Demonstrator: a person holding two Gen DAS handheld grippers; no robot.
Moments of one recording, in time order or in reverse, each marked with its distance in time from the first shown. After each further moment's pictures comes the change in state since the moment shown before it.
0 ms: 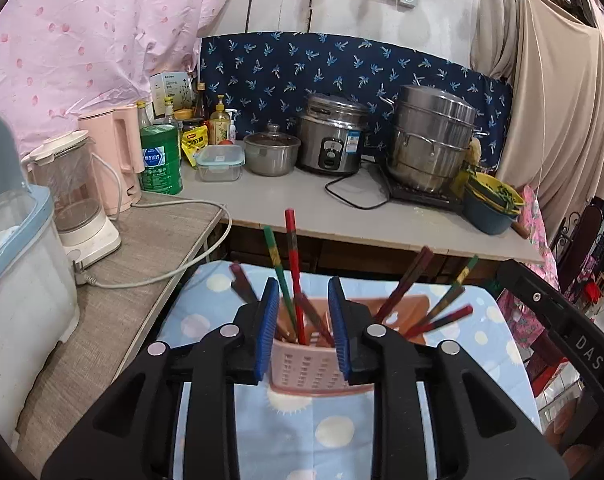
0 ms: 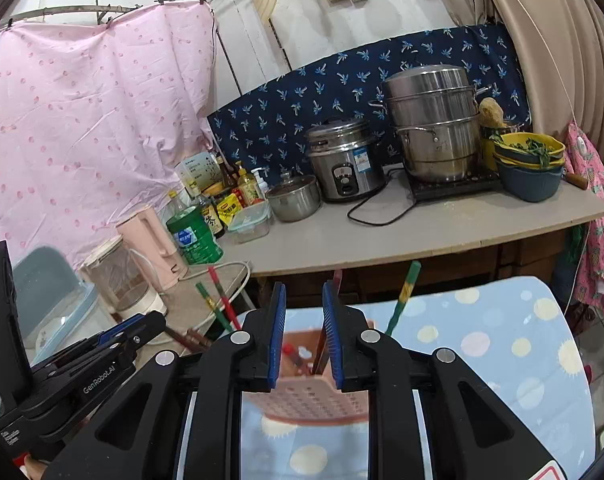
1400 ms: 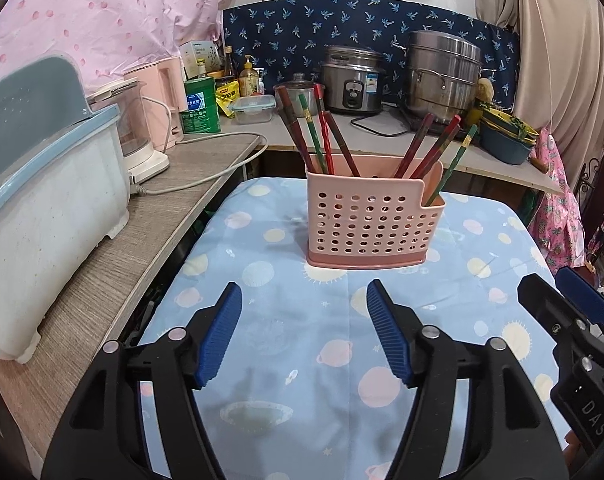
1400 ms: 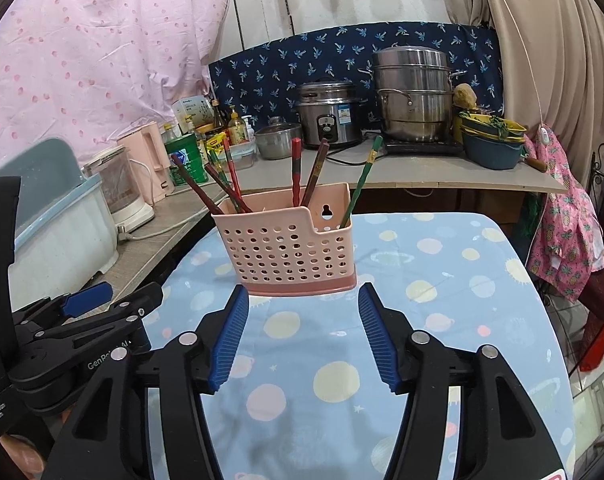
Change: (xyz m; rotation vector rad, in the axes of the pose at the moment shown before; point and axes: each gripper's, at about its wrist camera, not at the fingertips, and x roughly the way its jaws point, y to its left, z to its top) left arm -0.062 0.001 -0.124 0.049 0.111 0.129; right arm -0.089 0.019 -0.130 -0.127 0.098 -0.132
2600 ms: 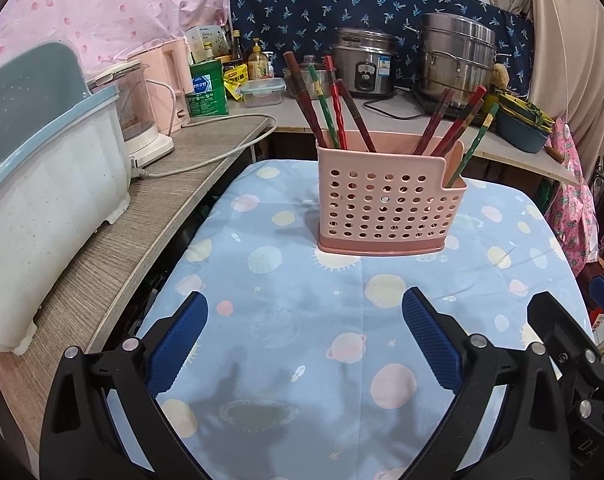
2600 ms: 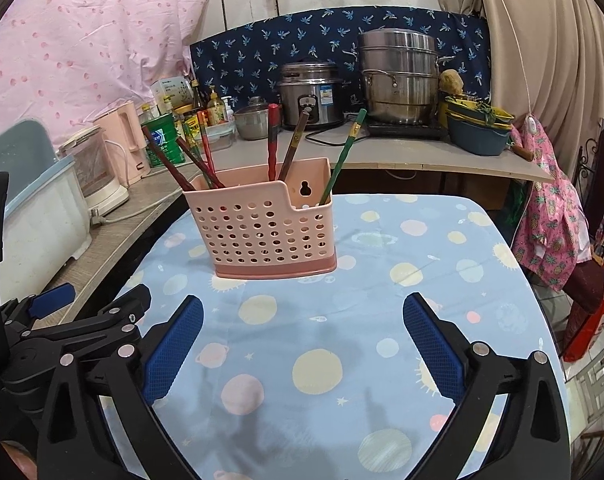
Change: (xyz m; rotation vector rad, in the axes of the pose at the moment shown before) left arm 0.027 -0.001 -0.007 -0.007 0.051 0.045; right arm 0.024 -0.002 -0.007 -0.008 0.056 -0.086
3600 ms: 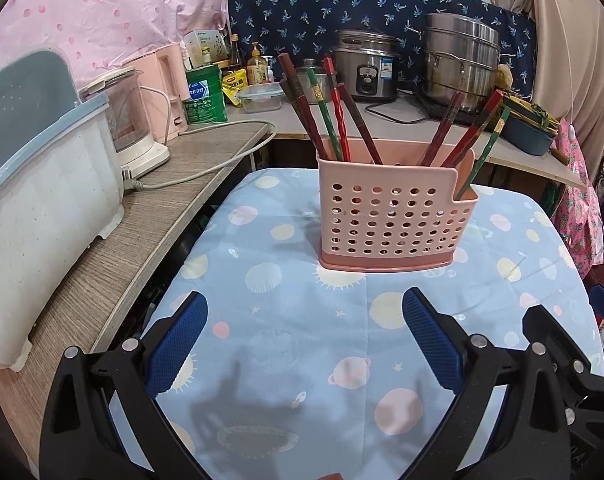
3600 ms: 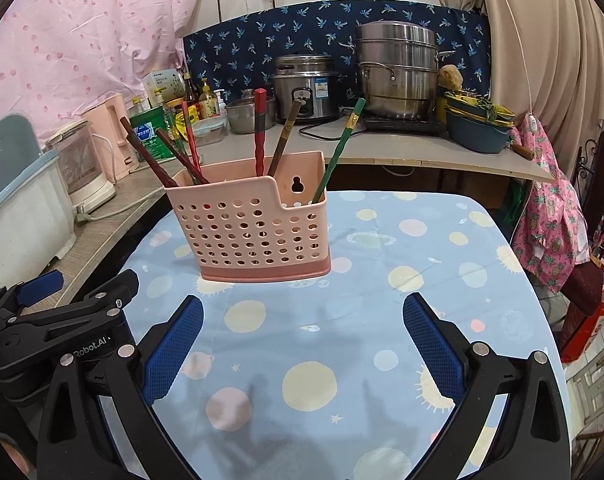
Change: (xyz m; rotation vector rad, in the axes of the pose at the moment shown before) left arm 0.019 -0.002 0.013 0.010 -0.015 0.012; right arm 0.025 -0.002 0.004 -0.006 0.021 -0.026
